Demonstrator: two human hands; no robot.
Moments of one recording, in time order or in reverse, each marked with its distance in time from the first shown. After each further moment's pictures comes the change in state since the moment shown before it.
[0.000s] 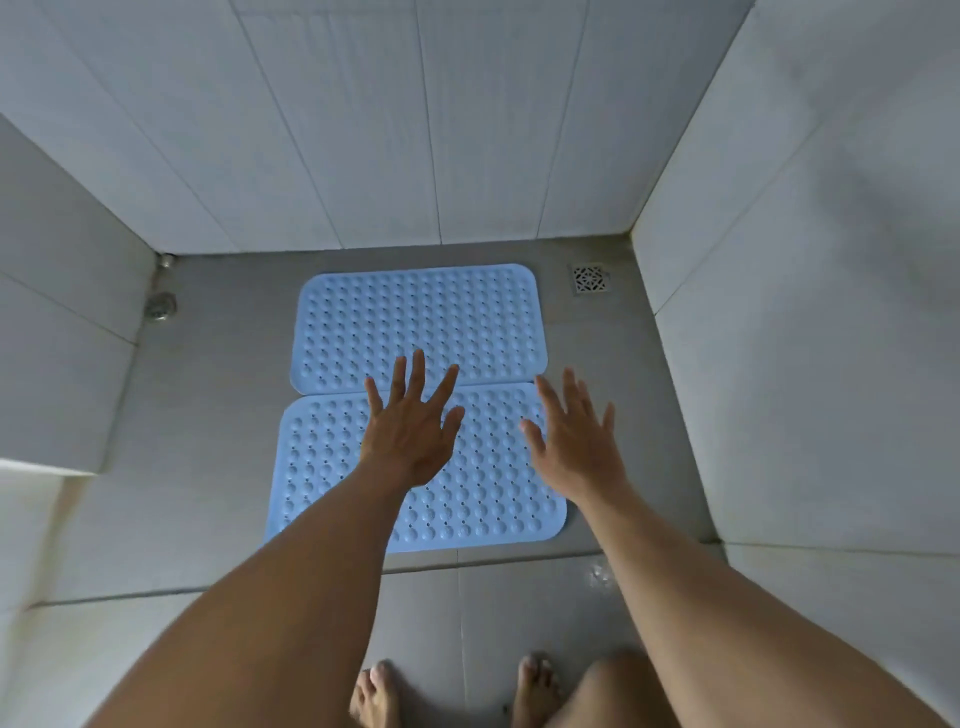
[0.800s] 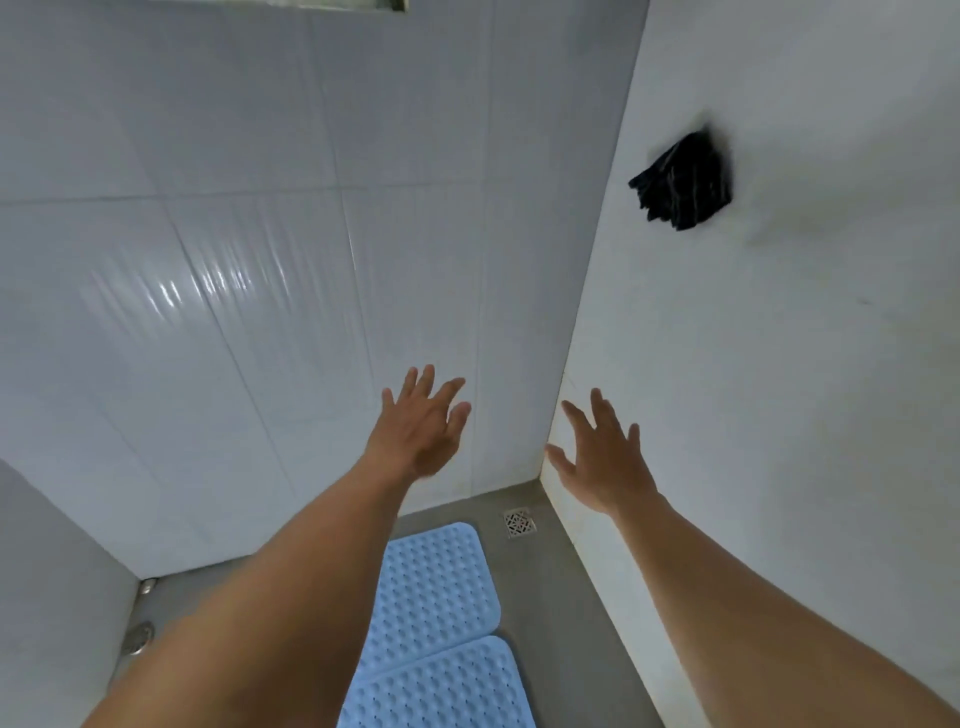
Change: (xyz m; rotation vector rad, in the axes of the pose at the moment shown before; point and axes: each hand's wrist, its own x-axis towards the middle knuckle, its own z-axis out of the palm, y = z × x) left_hand -0.016 0.103 -0.542 -0.095 0.294 0.272; right_hand -0.052 -0.065 -0.505 -0.054 0.362 0.150
